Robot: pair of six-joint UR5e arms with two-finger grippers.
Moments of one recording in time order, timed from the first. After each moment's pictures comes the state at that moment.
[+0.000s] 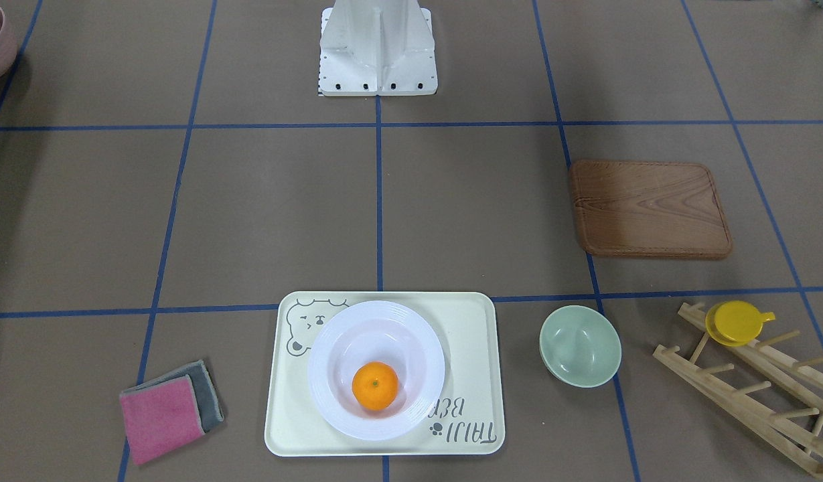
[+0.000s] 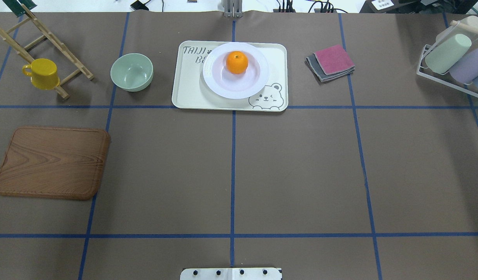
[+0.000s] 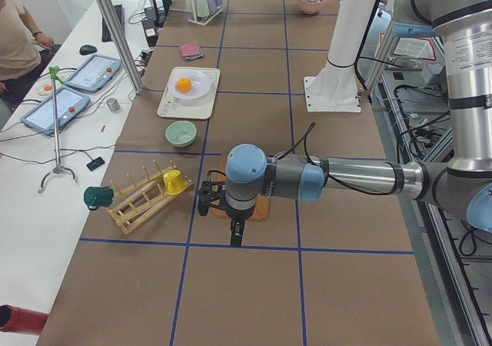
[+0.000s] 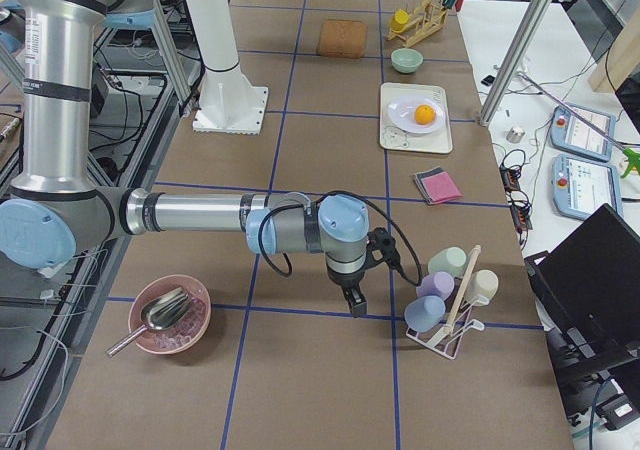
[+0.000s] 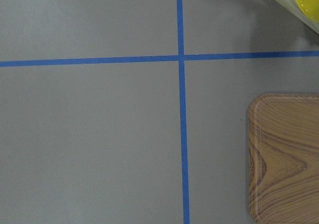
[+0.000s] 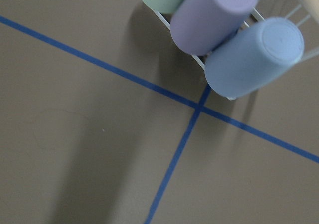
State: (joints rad) left arm -1.60 -1.35 -1.87 -1.63 -2.34 -0.04; right arm 1.61 -1.71 1.72 -1.52 2.32 -0.36
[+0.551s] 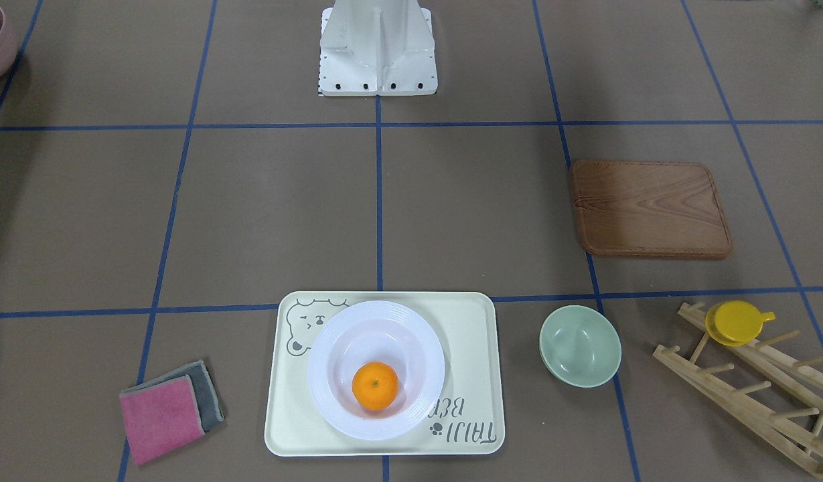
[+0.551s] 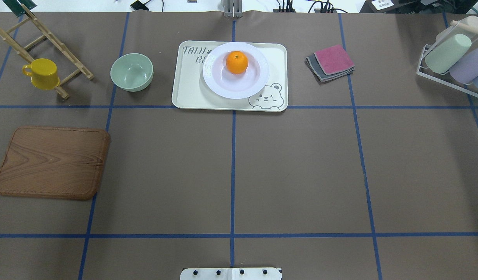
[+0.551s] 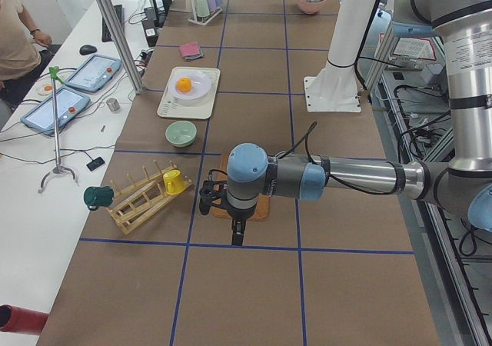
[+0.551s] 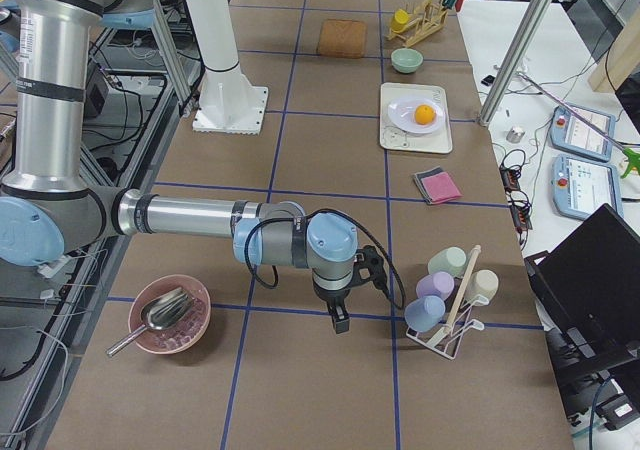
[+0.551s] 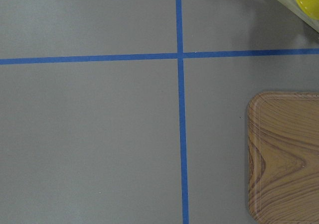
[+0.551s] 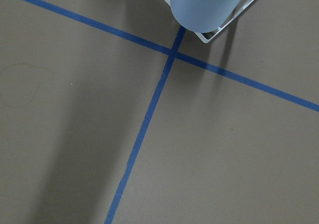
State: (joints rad) left arm -1.60 -1.34 -1.87 -1.63 -2.34 -0.04; right arm 1.62 -1.73 1.72 -1.56 2.32 -0.36
